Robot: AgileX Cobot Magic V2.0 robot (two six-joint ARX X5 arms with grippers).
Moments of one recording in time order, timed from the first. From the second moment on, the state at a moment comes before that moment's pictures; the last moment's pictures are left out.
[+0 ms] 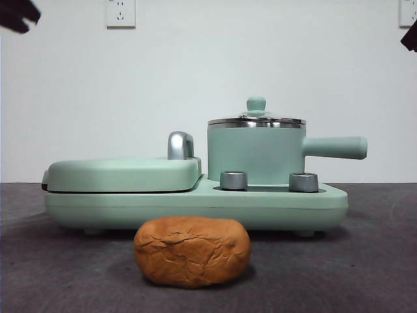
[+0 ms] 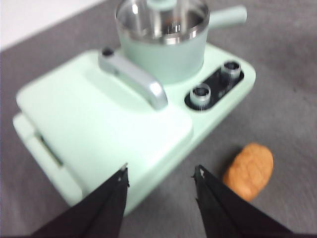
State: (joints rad) left arm -0.36 0.67 0.78 -0.59 0.34 0.30; right arm 0.34 0.58 0.69 -0.68 -0.34 -0.42
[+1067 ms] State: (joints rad) left arm -0.58 1.55 1.04 0.23 0.32 0.12; right arm 0.34 0.58 0.69 -0.68 -0.34 -0.33
